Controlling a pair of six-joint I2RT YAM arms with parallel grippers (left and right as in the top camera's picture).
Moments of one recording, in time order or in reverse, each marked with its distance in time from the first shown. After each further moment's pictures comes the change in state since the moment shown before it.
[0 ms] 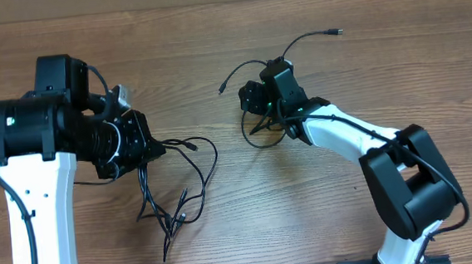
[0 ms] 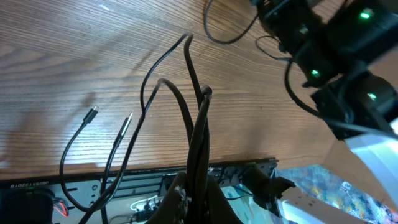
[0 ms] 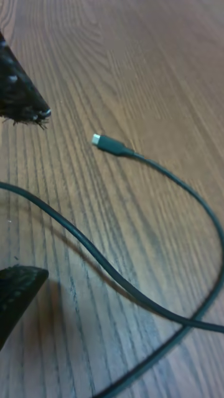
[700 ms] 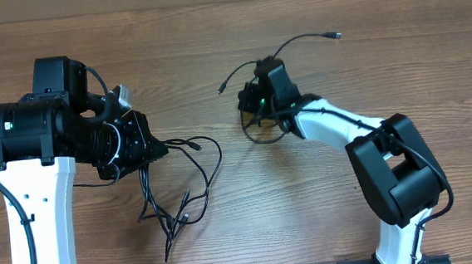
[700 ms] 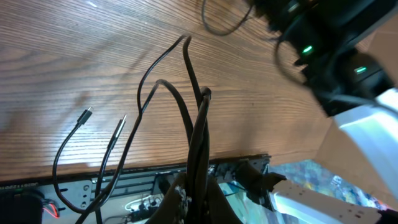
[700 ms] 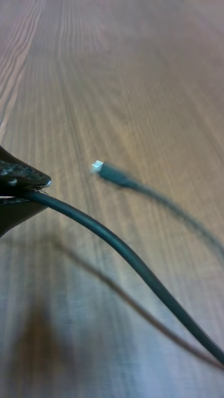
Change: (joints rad) left arm 0.000 -0.007 0.000 0.000 0.038 0.000; right arm -0.022 0.084 0.116 -0.001 -0.134 -0.029
